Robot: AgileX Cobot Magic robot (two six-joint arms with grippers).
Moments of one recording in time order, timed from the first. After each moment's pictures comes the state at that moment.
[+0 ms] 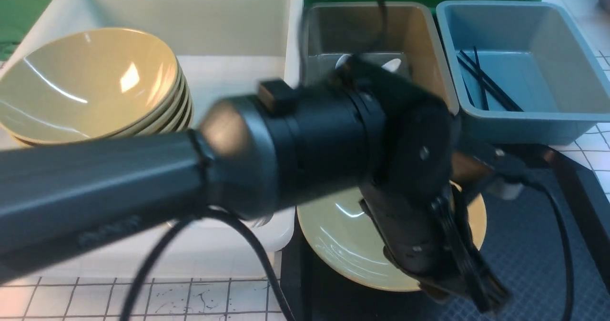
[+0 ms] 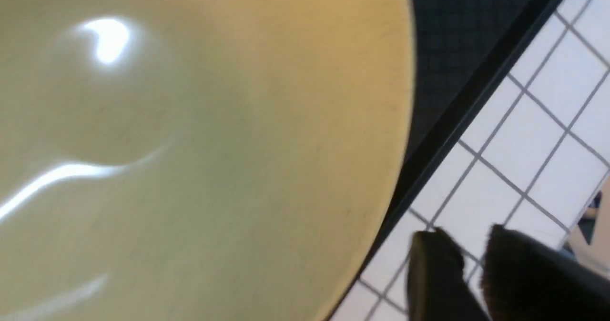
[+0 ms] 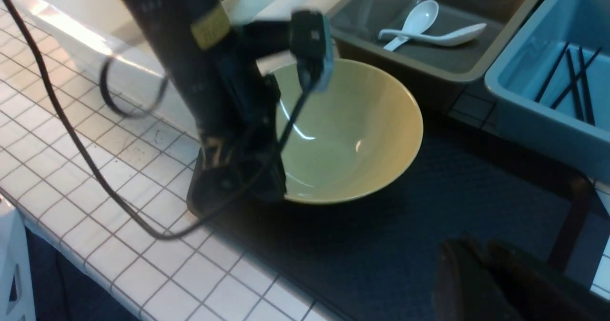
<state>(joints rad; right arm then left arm) 0.85 0.26 -1.01 -0.26 1.17 0.29 -1.05 1.80 -1.47 -0.16 0.92 0.07</state>
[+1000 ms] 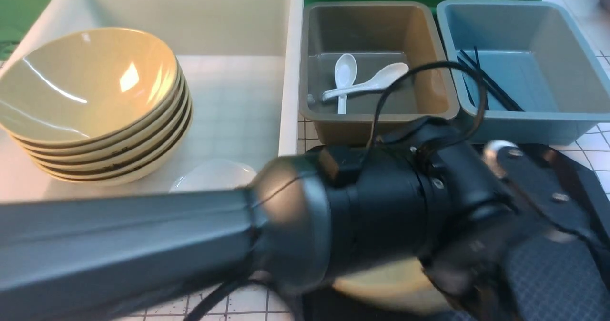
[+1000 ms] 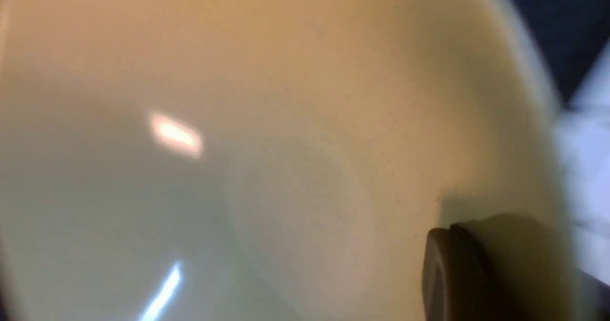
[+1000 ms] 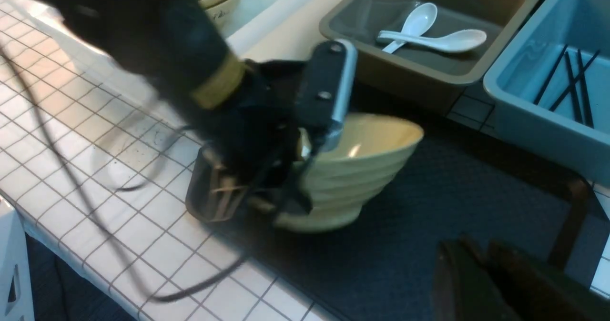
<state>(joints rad) 0.85 0.25 -1.01 -0.27 1.17 0.29 -1.20 1.79 -1.48 0.07 0.82 0.03</state>
